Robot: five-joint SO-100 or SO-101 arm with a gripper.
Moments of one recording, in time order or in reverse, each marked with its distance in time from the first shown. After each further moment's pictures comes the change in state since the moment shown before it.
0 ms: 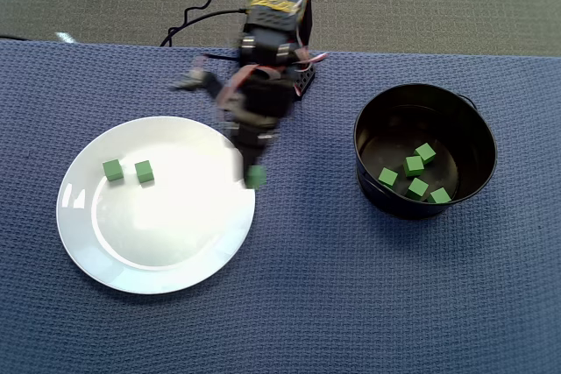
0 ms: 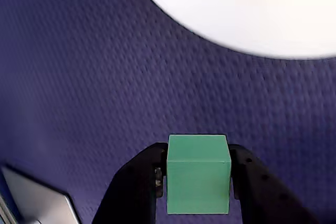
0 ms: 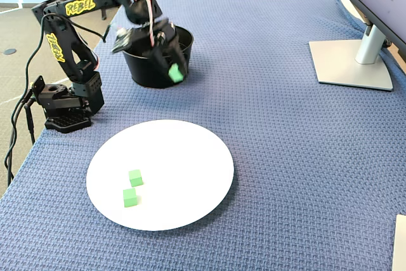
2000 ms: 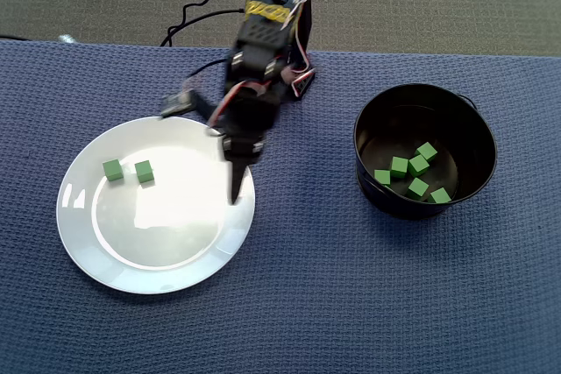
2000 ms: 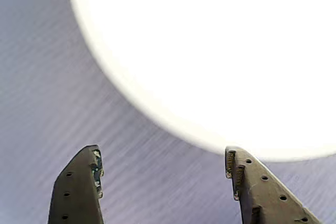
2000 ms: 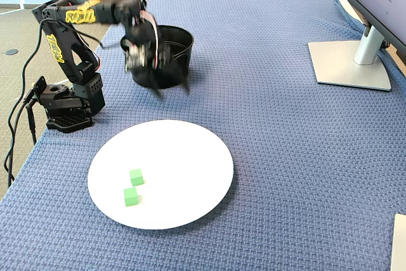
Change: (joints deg) arm 15.0 -4.8 10.9 -6.8 -30.8
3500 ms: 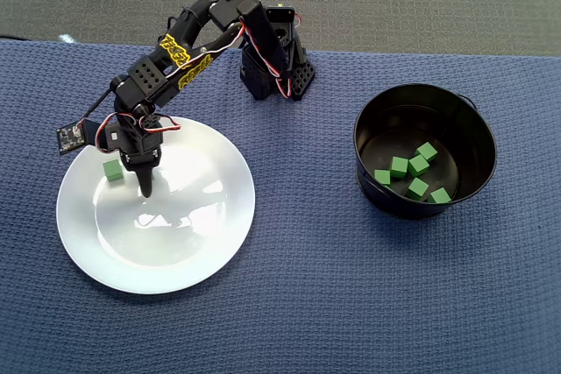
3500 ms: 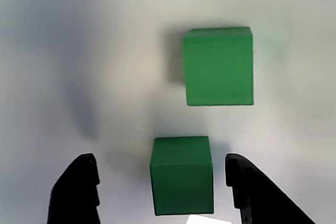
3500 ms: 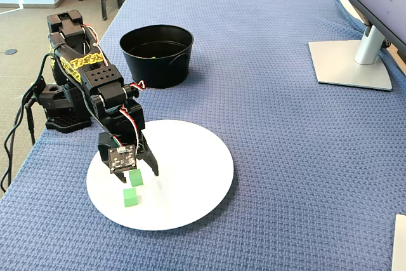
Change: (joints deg) arm 30.9 -36.3 -14.3 -10.0 -43.9
